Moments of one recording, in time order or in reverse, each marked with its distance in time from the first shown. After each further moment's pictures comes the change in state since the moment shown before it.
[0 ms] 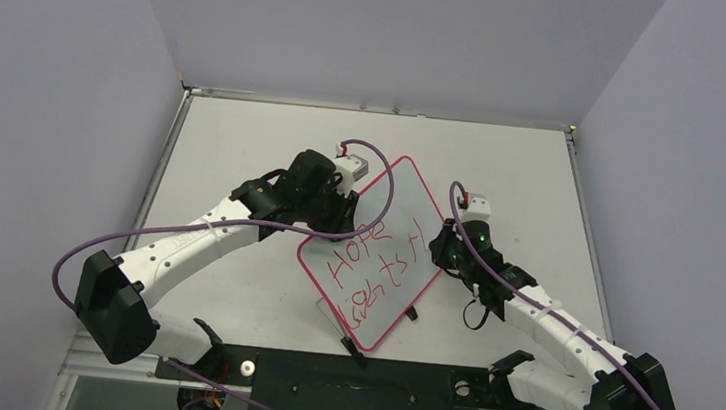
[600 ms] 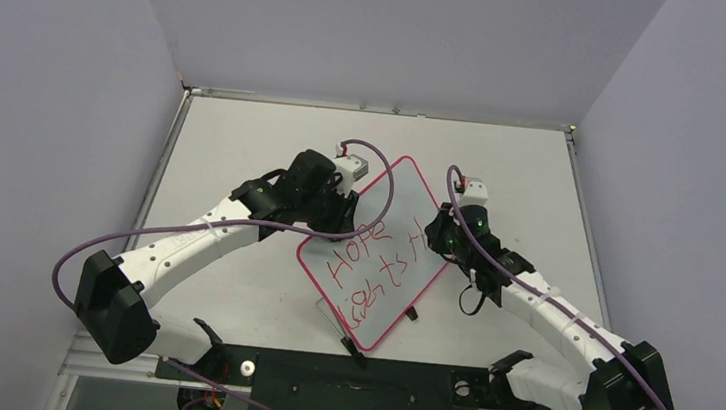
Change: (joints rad) left arm 0.000 0.000 0.000 0.000 0.000 0.000; right arm 0.000 0.062 0.105 -0.006 0.000 -0.016
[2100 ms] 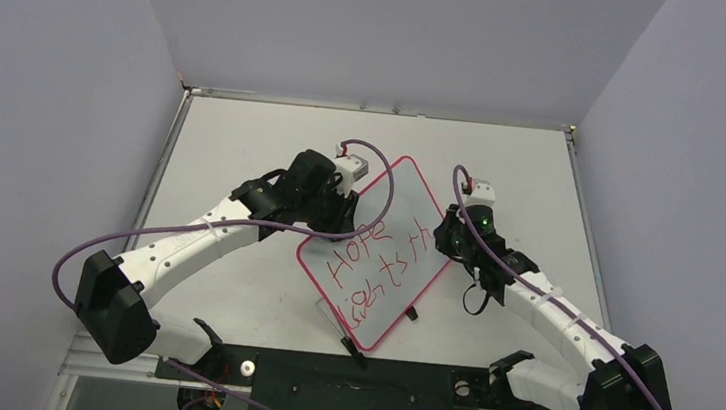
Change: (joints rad) left arm 0.000 0.000 0.000 0.000 0.000 0.000; right arm -0.050 0.014 0.004 -0.037 0.007 -0.008
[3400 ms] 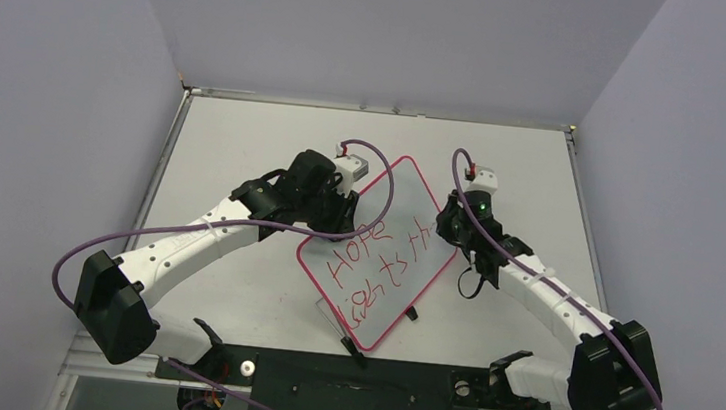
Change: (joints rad) left arm 0.000 -0.001 0.000 0.000 -0.001 0.000; right arm -0.039 0.097 0.072 0.043 0.042 0.016
